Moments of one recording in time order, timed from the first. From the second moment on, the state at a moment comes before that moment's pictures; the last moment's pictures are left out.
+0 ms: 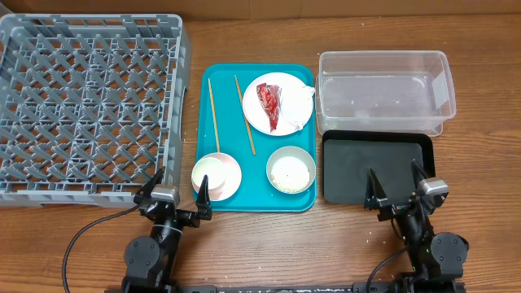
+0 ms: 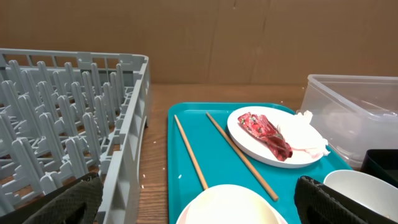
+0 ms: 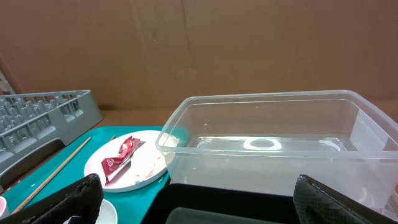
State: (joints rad) left arm -0.14 0.02 0.01 -0.07 0.03 -0.10; right arm -0.01 0.01 0.02 -0.01 -0.23 0.14
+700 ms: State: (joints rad) left arm -0.14 0.01 0.01 0.17 0.11 -0.50; right arm -0.01 0.01 0.02 0.02 -0.44 0.14
